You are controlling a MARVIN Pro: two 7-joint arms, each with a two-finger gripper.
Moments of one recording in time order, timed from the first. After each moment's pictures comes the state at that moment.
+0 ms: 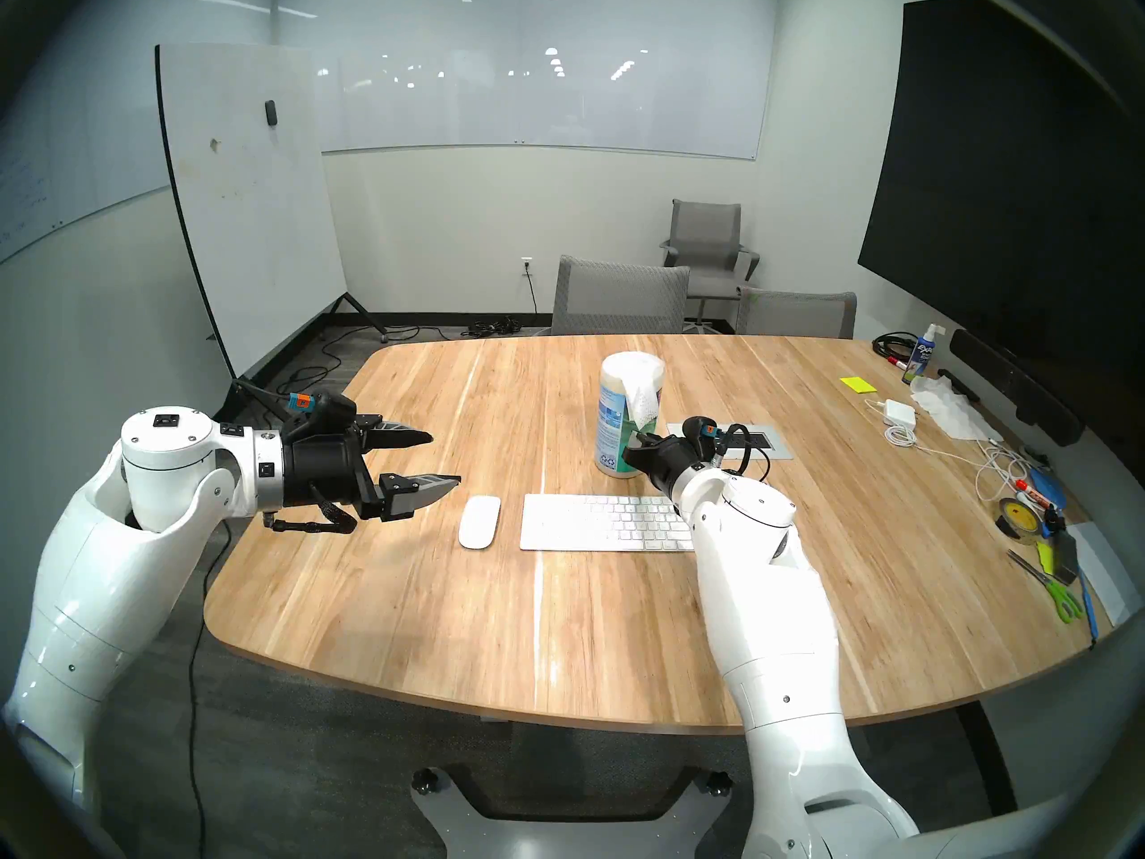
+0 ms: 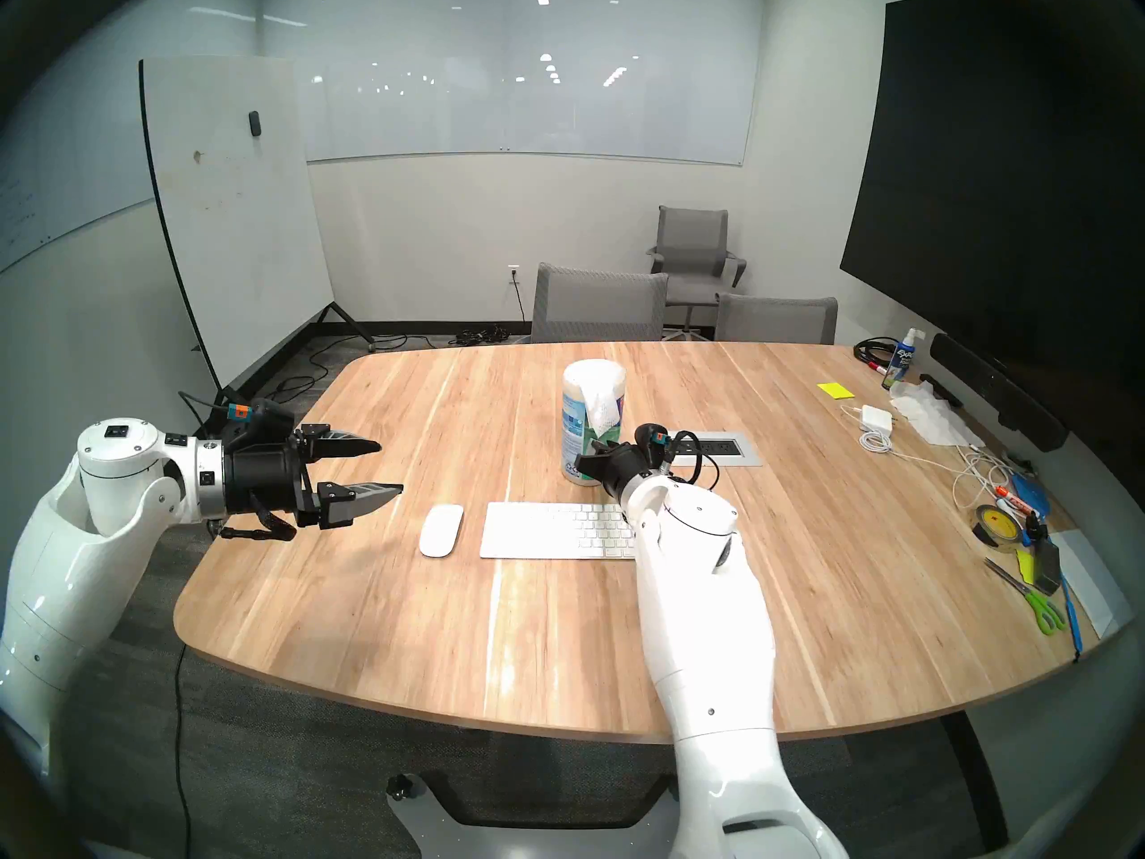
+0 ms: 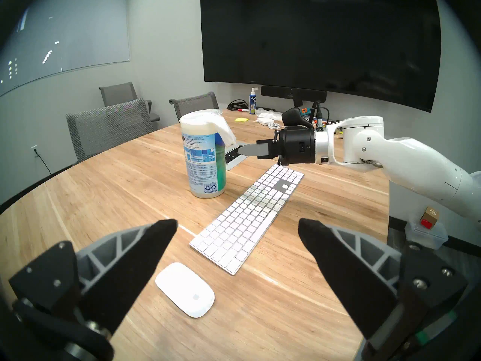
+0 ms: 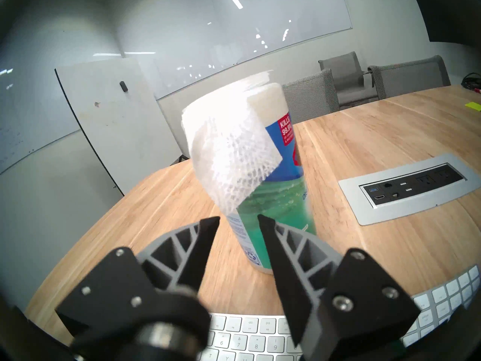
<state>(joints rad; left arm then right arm) 1.55 -0.73 -1.64 -1.88 -0.60 0.50 -0.88 -1.32 -1.68 1.58 -1.49 0.19 0.43 0.17</state>
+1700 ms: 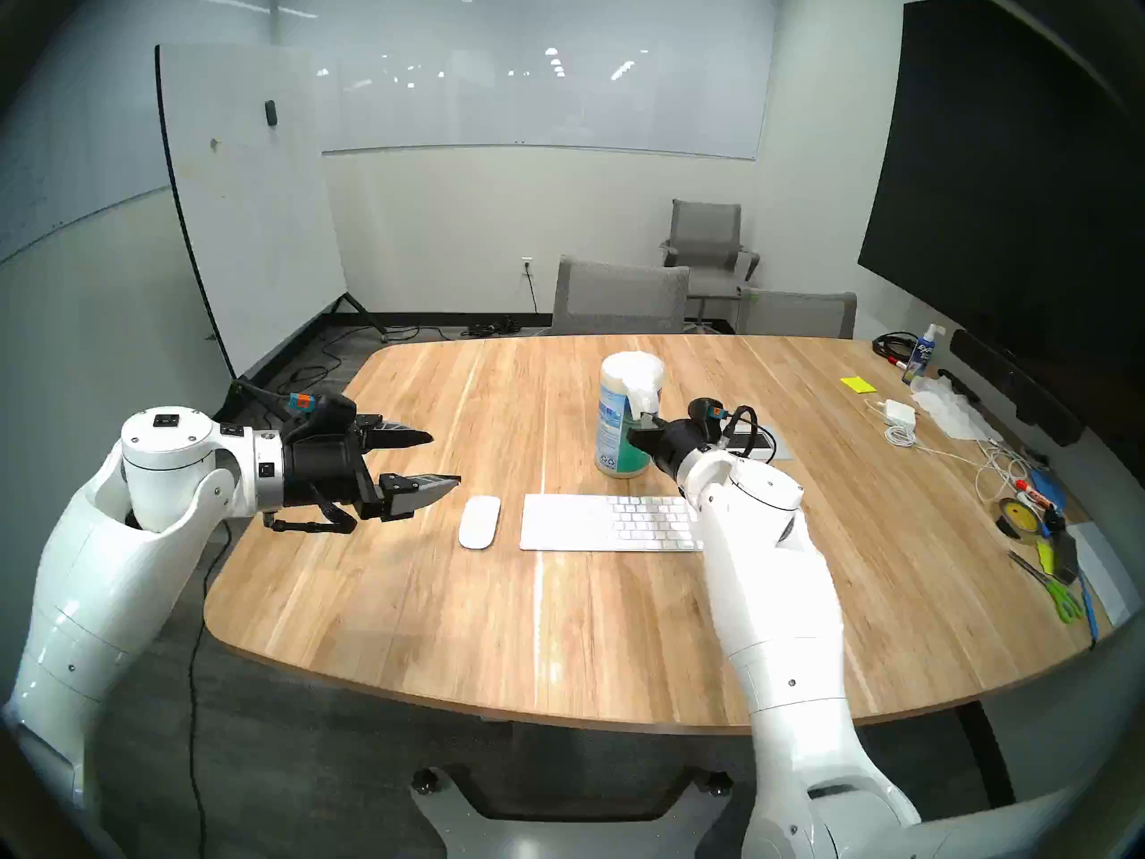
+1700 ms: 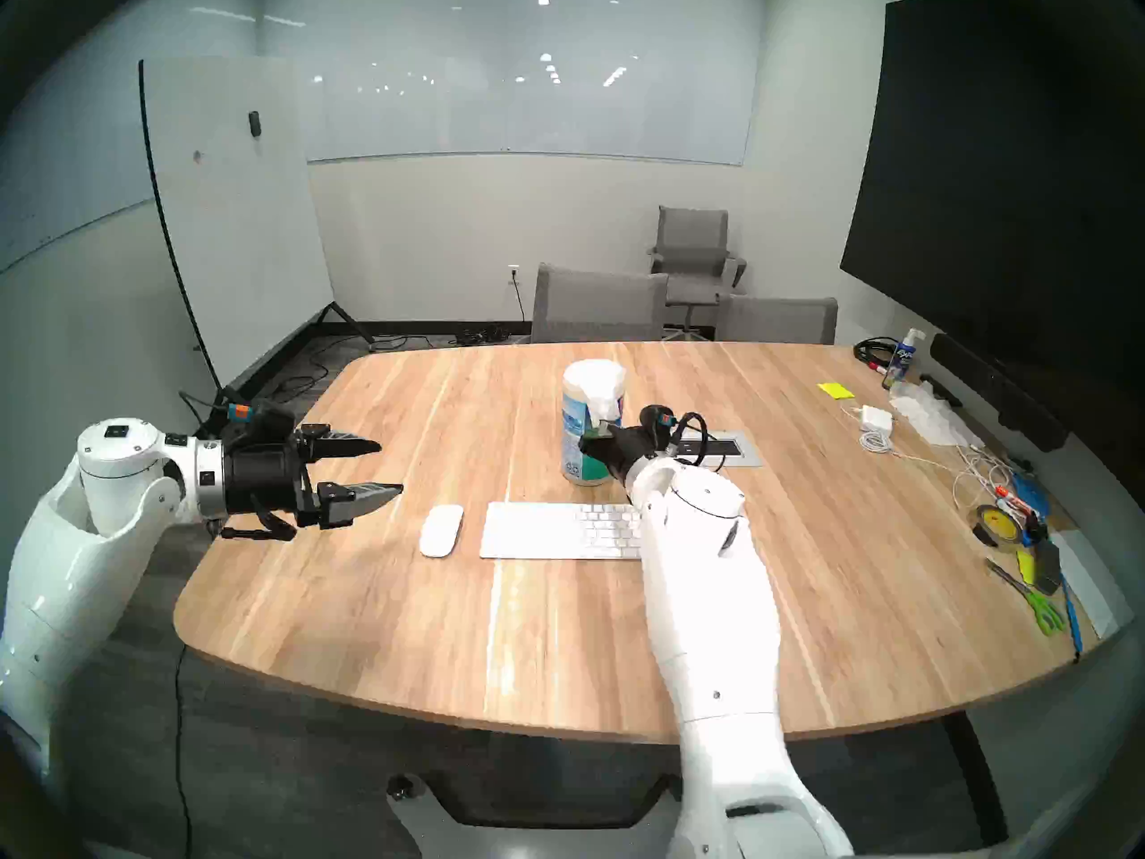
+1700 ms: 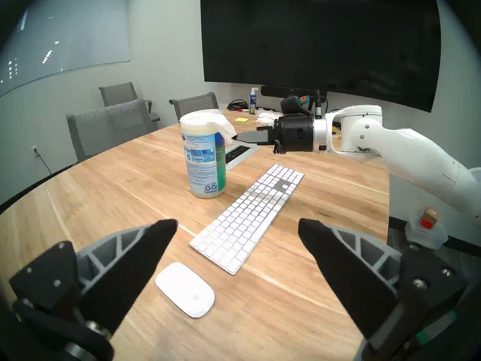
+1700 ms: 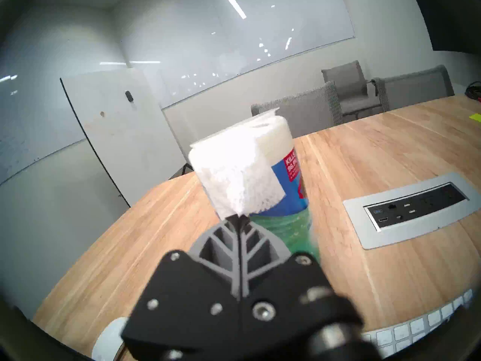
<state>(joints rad) 1.55 -0.73 -1.64 -1.88 -0.60 0.50 -0.88 -1.29 -1.67 1.60 -1.53 0.21 0.45 0.19</state>
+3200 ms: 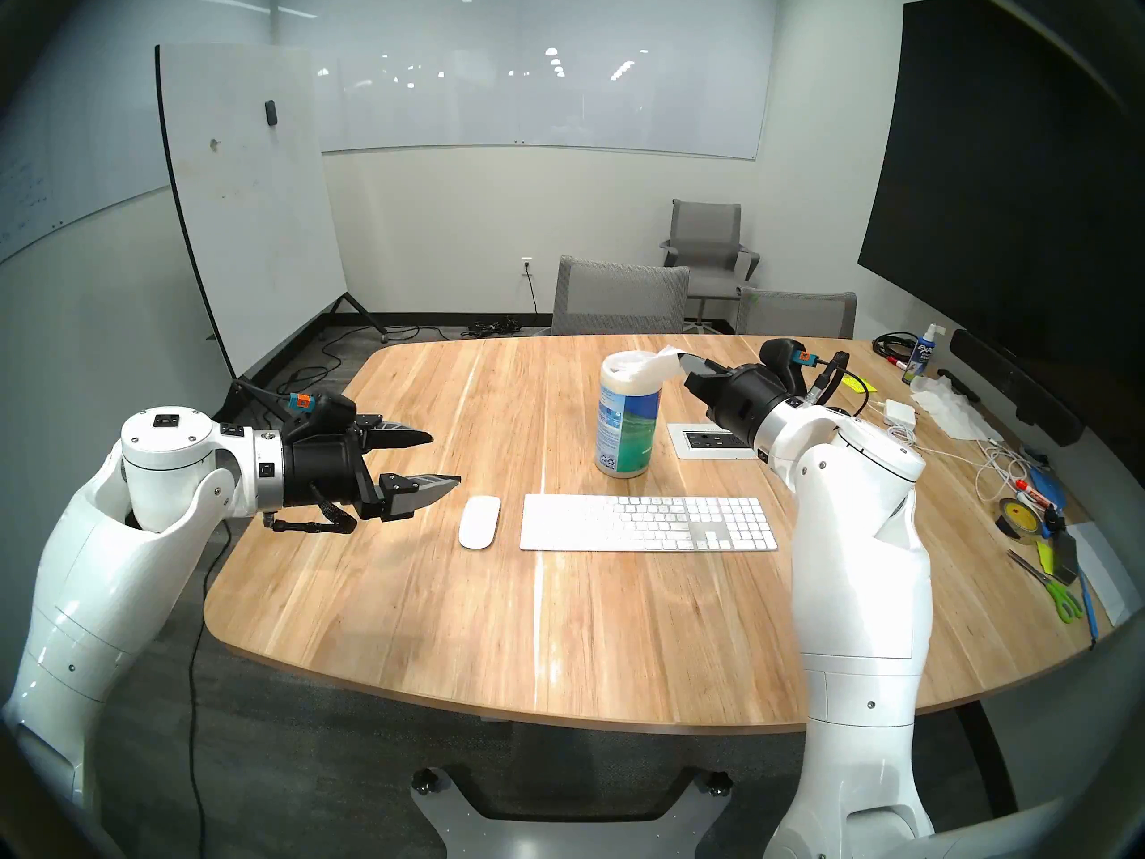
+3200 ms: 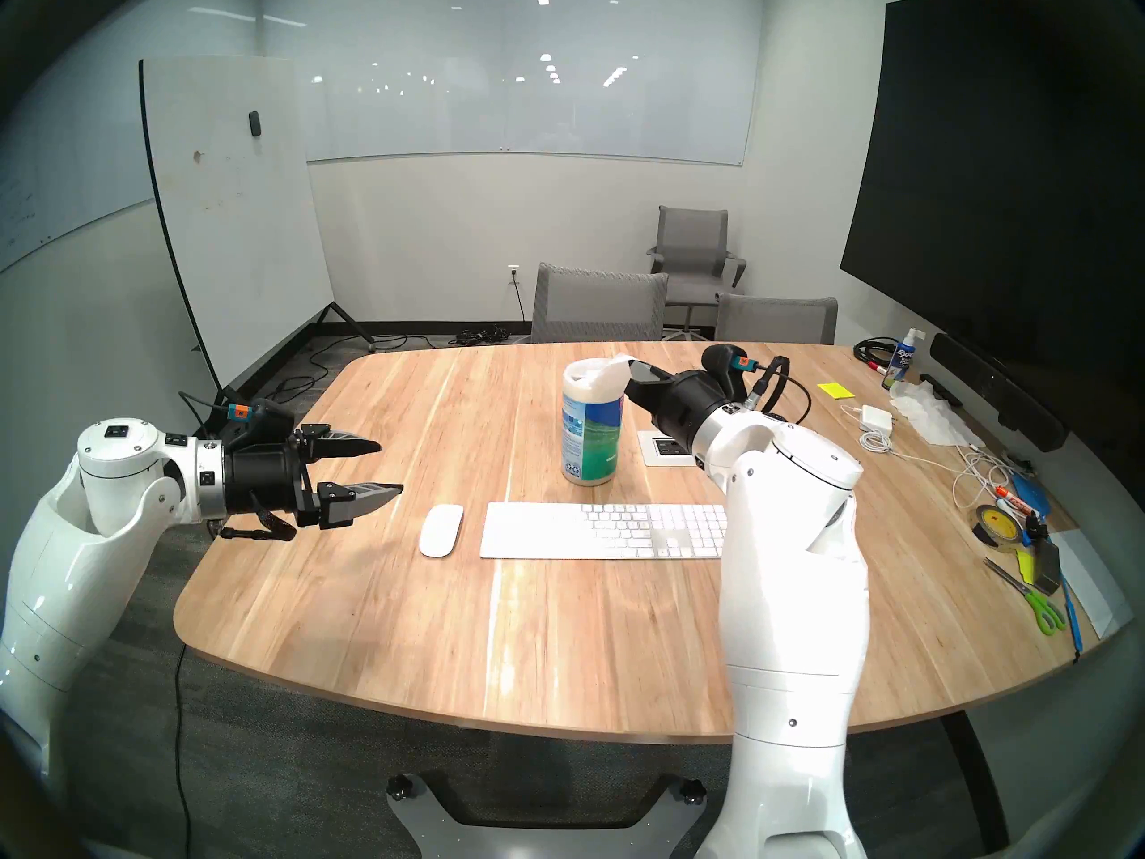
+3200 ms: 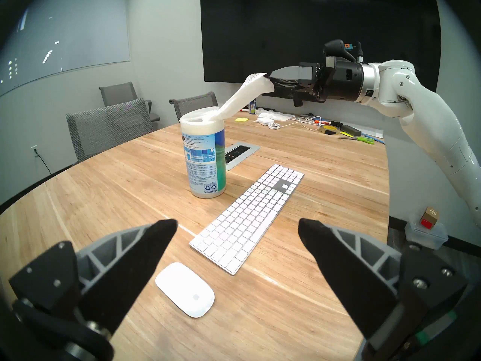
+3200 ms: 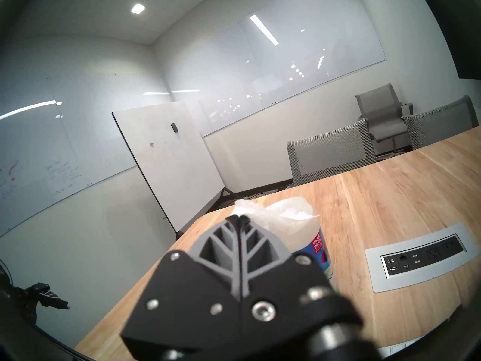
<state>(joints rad) 1.55 -0.73 -1.64 -1.88 -0.60 0.50 -0.88 -1.34 -1.64 1.72 -1.91 0.33 0.72 0.35</state>
